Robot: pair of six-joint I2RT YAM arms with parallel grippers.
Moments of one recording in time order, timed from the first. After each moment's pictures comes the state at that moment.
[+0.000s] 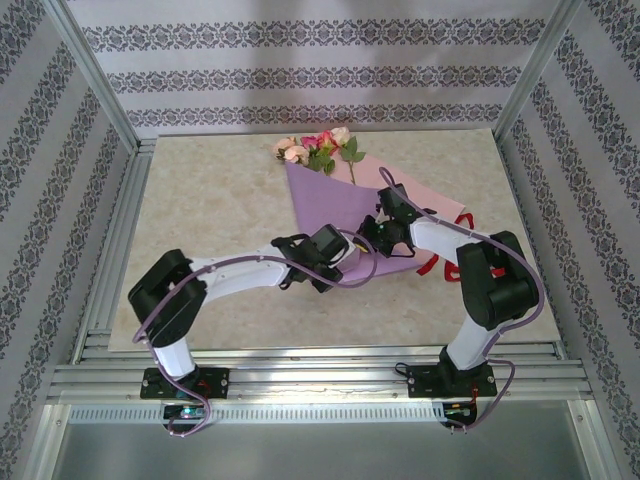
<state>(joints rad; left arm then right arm) -0.88 1.73 1.17 -0.49 -0.12 -0.06 0.33 1.72 0.99 -0.35 -0.44 0.86</state>
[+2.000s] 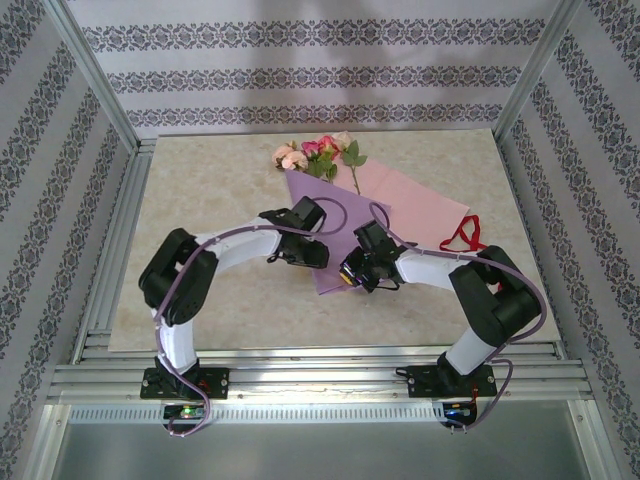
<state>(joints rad) -0.64 1.86 1.25 -0.56 0.16 -0.50 0.56 1.63 0.74 -0.17 -0.29 1.36</state>
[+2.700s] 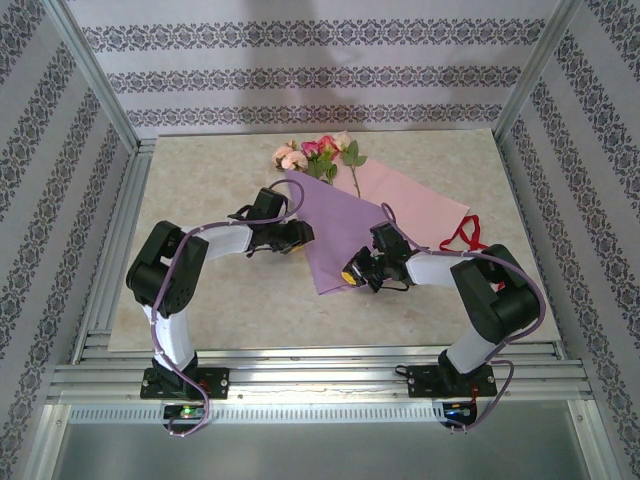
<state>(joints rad) -0.43 1.89 1.07 -0.08 0.46 -0.82 0.45 1.65 0.65 0.00 -0.52 1.31</state>
